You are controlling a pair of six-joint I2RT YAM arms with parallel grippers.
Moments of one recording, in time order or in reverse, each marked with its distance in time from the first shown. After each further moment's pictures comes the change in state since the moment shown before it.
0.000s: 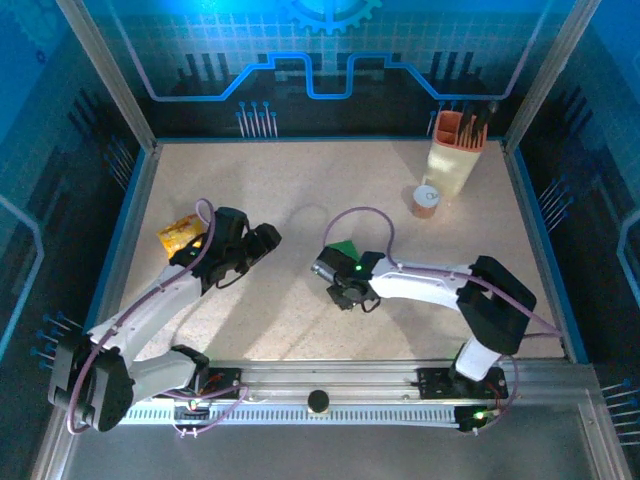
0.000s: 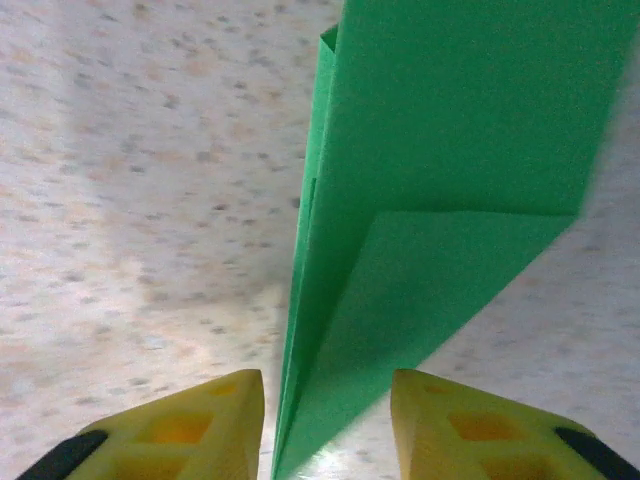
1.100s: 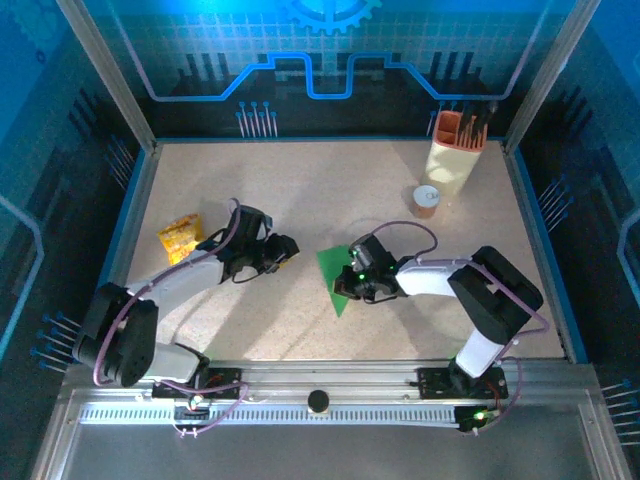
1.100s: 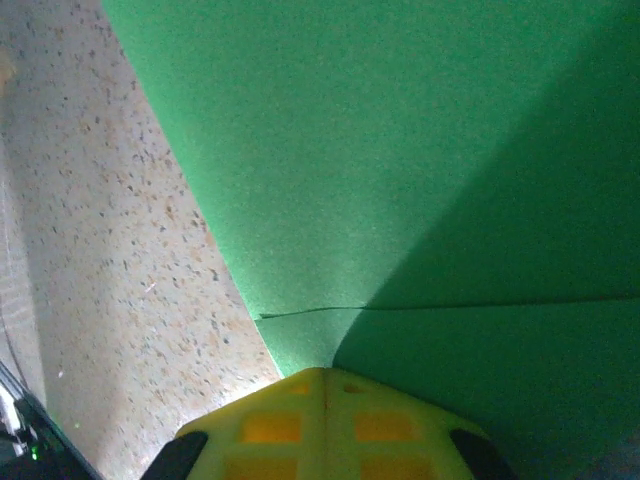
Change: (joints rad) left arm -0.027 0.256 -0.005 0.214 0.329 0.000; right arm -0.242 0.042 -0.297 0.658 -0.505 0.553
